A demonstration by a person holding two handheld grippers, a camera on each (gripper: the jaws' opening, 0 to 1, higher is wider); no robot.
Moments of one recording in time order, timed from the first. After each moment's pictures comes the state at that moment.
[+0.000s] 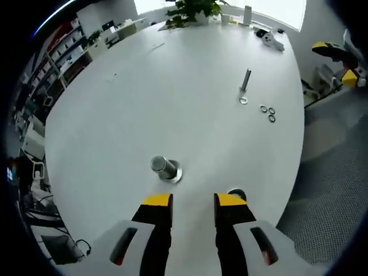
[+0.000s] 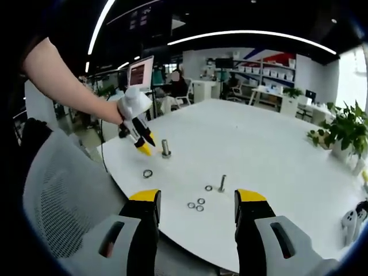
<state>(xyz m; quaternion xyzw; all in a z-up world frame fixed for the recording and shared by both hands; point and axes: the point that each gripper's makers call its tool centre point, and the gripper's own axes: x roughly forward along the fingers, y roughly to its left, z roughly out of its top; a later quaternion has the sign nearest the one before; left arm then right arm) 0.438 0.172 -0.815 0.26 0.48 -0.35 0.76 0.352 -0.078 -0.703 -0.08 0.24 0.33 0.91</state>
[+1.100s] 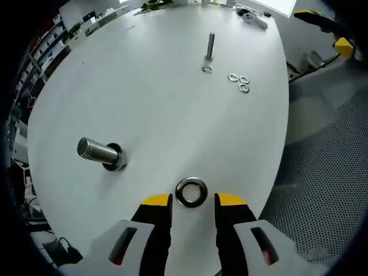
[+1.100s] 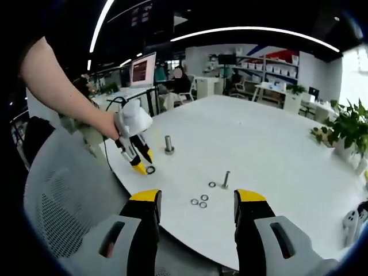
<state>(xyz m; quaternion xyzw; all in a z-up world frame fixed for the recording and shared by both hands) 0.386 0.147 -0.860 0.28 0.52 -0.39 0.70 0.350 -0.076 -0.707 -0.09 0.25 0.33 0.90</state>
